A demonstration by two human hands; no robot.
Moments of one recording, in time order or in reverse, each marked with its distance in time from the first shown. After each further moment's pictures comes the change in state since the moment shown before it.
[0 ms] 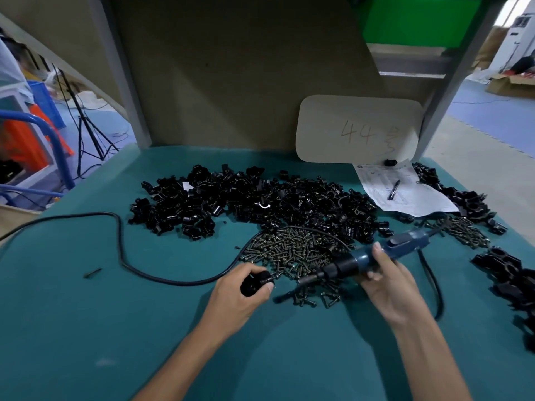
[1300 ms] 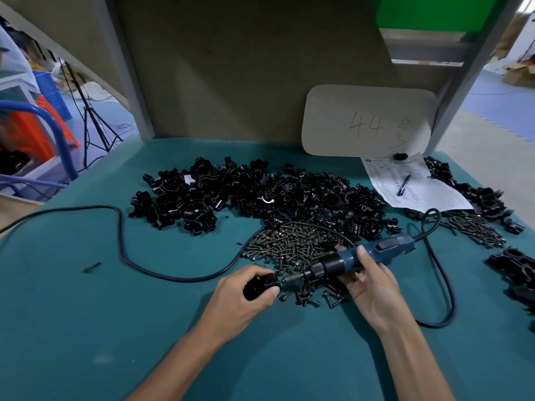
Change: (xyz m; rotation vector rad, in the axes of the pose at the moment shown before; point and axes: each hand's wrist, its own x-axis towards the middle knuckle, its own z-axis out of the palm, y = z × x) left_hand -0.004 0.000 -0.001 -0.036 -0.081 0.023; right_hand 0.018 0.036 0.011 0.076 -0.088 0.003
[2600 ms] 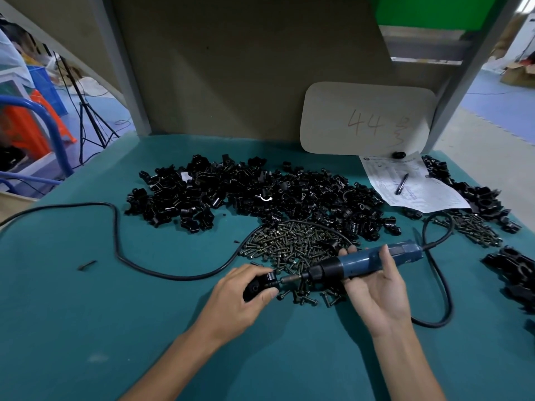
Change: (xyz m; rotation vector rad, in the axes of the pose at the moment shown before) left_hand -0.001 0.003 0.000 0.194 0.004 0.095; right_hand 0.002 0.001 0.000 0.481 0.035 0.034
